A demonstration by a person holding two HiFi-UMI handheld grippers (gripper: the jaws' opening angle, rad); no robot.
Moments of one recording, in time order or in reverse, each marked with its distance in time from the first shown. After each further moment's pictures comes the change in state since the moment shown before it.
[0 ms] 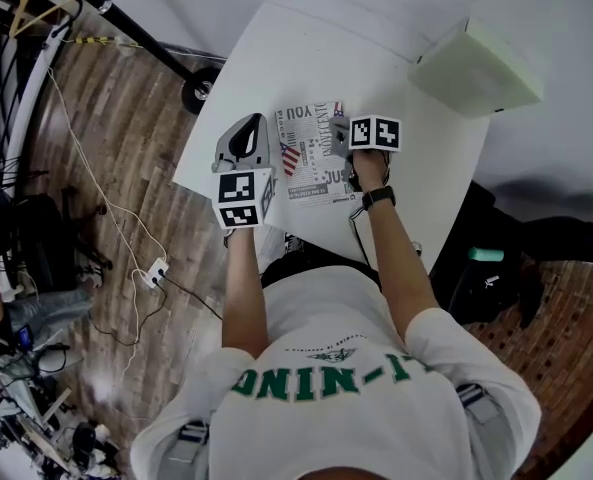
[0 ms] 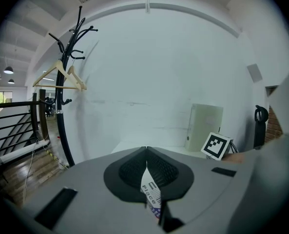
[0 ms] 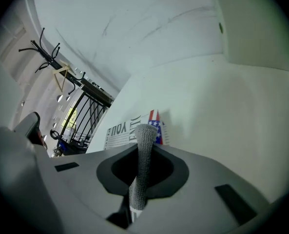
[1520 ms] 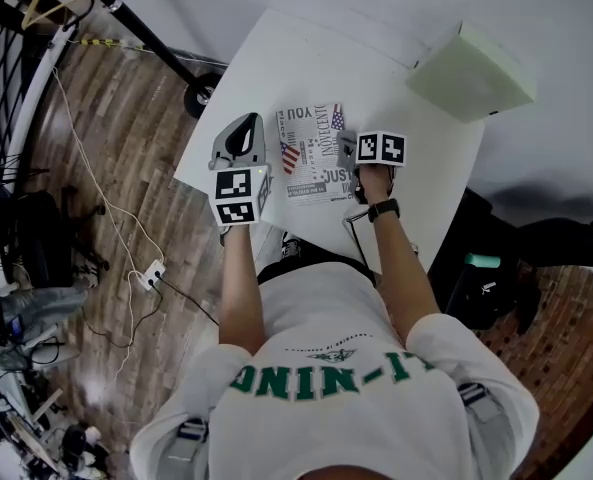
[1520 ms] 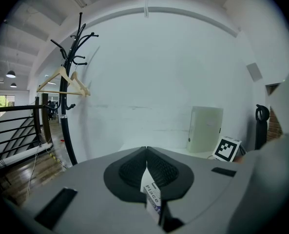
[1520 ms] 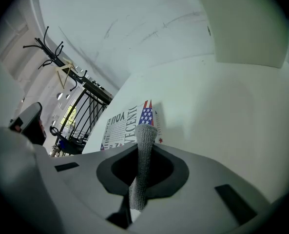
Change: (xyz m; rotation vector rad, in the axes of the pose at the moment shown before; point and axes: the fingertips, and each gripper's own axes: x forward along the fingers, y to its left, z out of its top) left arm -0.020 0.004 0.008 0.014 -0.028 0.030; right arm -0.025 -0.016 -0.028 -0.017 -0.008 -0.017
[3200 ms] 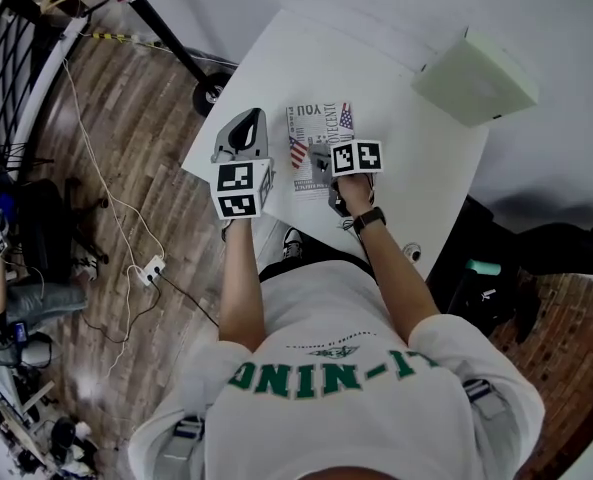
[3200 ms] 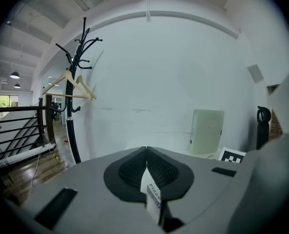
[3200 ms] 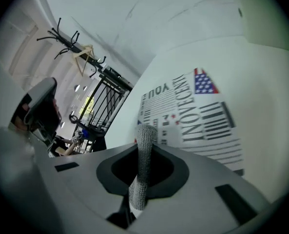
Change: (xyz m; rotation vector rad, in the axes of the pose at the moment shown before) left arm -0.025 0.011 0.006 -0.008 -0.021 0.027; right arm 0.019 0.095 -0.061 -0.064 0.125 0.187
